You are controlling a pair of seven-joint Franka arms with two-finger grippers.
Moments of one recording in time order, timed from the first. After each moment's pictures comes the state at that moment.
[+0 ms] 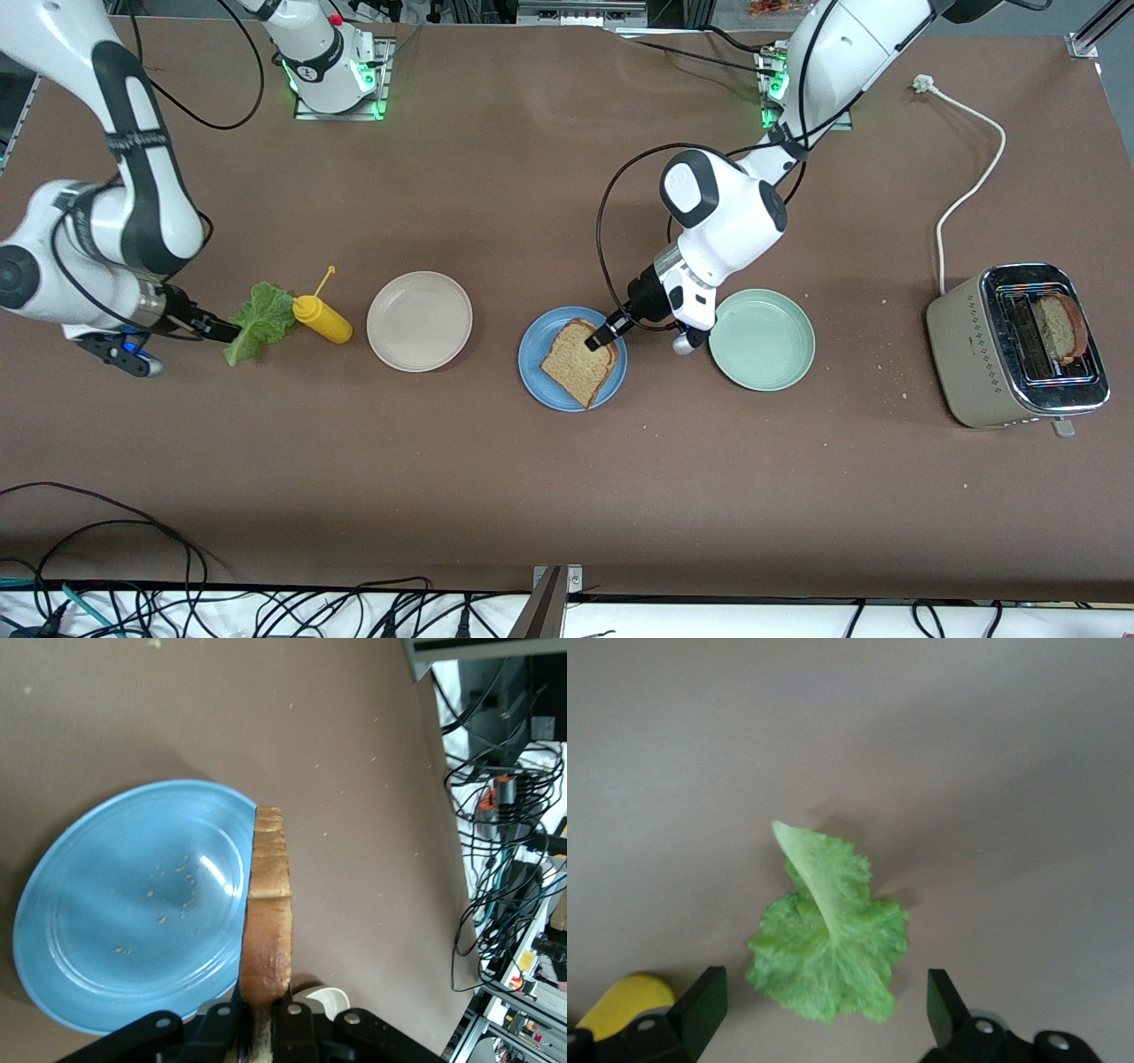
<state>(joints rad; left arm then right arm) -0.16 0.63 -0.58 -1.84 -0.93 3.04 -0.44 -0.03 0.43 -0.10 -1.89 0.02 2.14 0.33</state>
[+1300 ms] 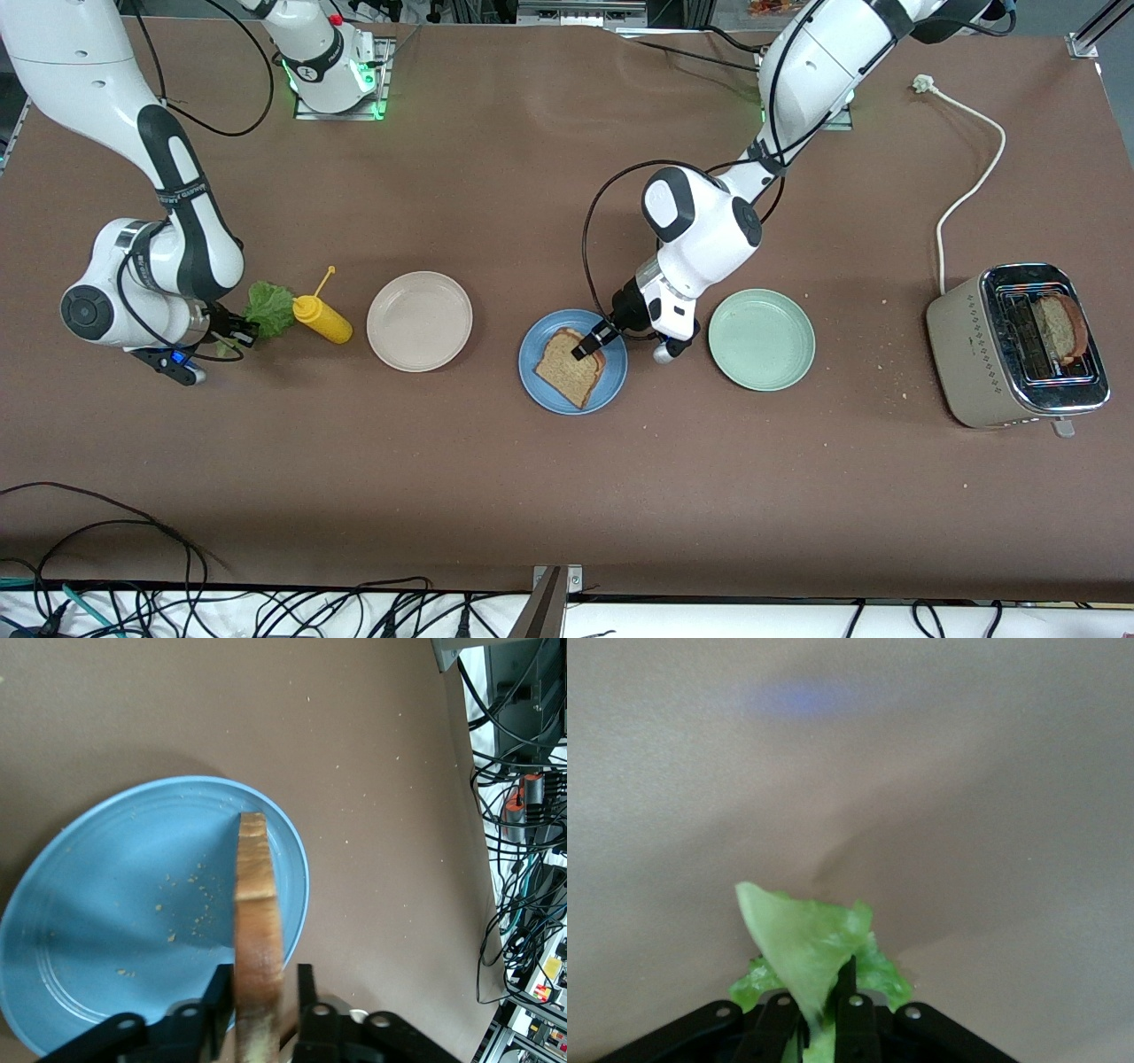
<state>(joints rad) -0.28 0.71 -0.47 -1.76 -0.93 3.04 -0.44 -0.03 0.58 -0.10 -1.88 0.02 2.22 0.37</state>
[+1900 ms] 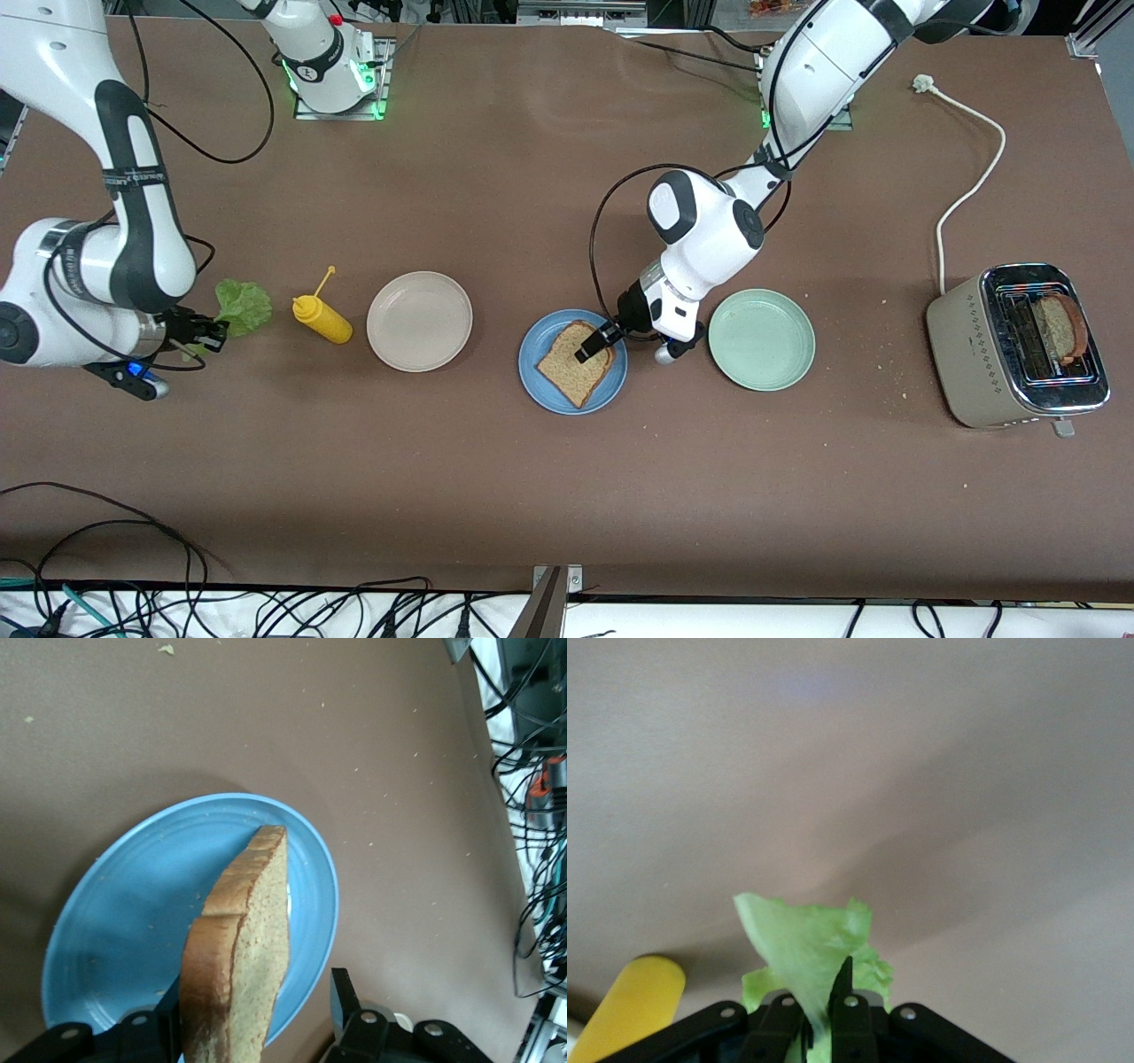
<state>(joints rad) -0.28 0.71 -0.45 -1.79 -0.86 3.04 -0.42 -0.03 0.55 -0.10 -1.63 0.02 1.86 0.35</state>
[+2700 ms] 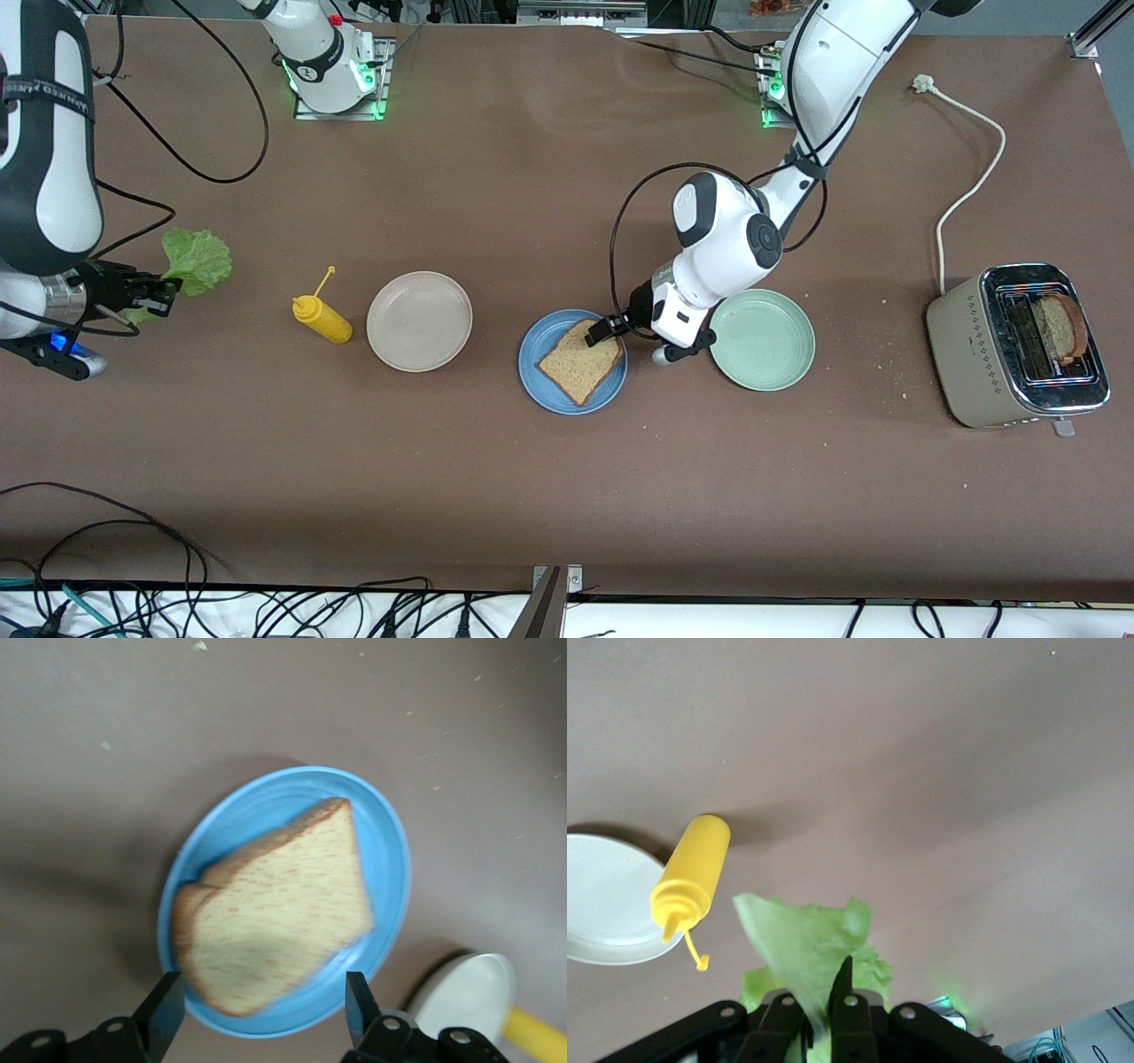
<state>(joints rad) -0.33 0.61 -0.29 -1.81 -0.65 2.71 -0.47 -0.02 0.48 -0.07 -1.32 0.02 1.37 0.35</state>
